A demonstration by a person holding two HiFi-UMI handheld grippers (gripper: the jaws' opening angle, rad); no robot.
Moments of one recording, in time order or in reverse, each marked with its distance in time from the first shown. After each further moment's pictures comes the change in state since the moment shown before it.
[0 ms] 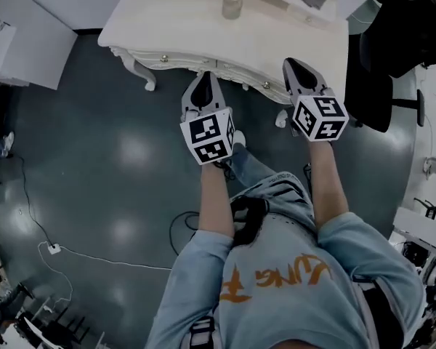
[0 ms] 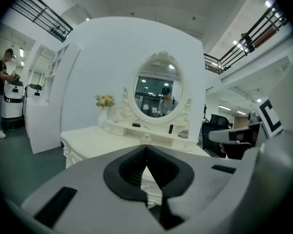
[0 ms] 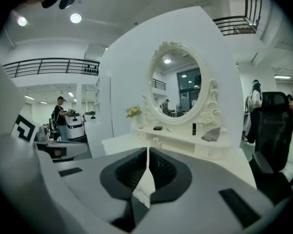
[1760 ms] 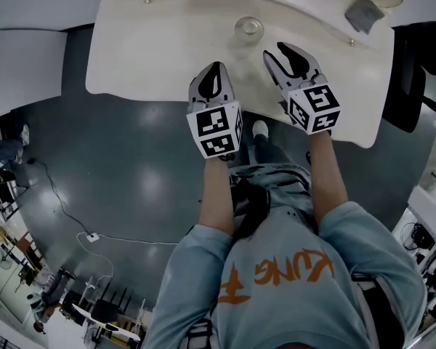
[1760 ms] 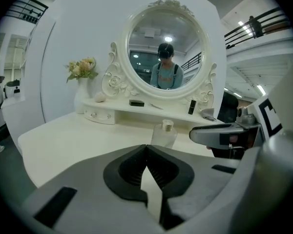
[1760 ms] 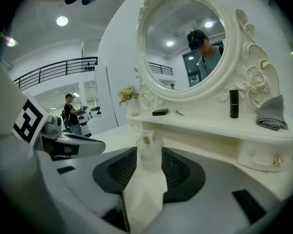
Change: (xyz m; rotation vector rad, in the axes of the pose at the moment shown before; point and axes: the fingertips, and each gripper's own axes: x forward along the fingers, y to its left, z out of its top) left arm 0.256 0.052 -0.029 0.075 0.300 -0.073; right arm 0.261 -0.051 -0.036 0.074 0.149 0.155
